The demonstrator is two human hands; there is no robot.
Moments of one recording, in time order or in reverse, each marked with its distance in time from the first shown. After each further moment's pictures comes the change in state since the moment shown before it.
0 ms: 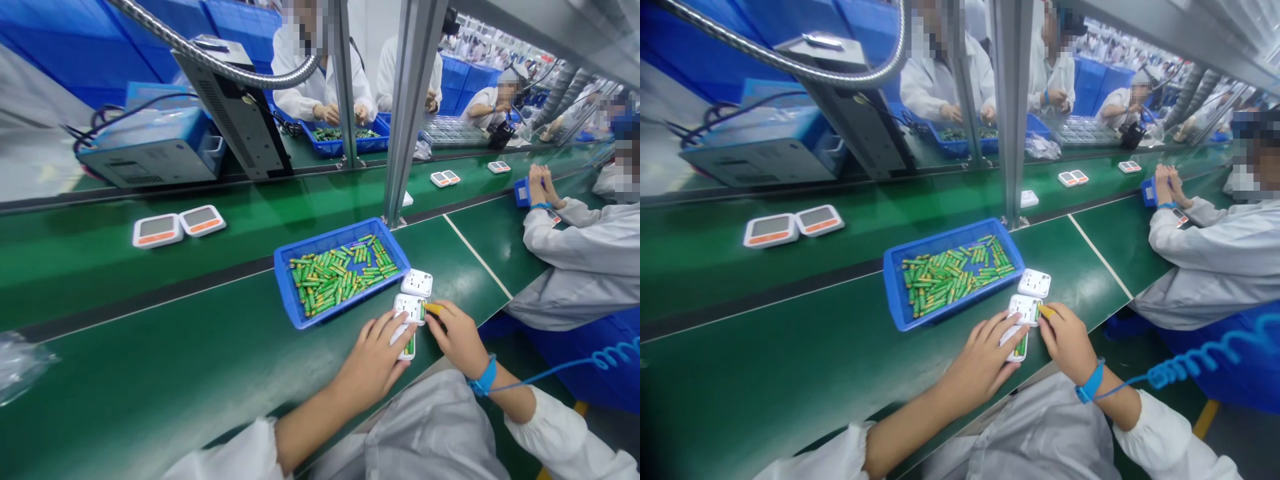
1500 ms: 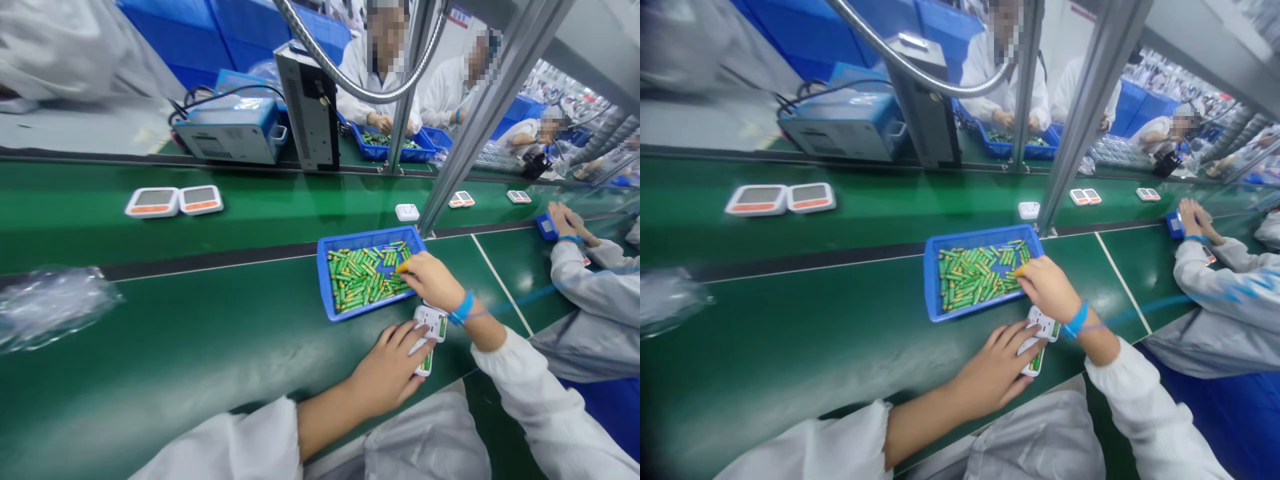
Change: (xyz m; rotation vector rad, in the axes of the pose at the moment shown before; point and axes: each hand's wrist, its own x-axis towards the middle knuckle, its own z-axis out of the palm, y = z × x) left_hand 0.002 0.001 -0.012 -0.054 0.078 0.031; right_hand 0.181 -0.028 0.022 -0.087 -0.415 -0.388
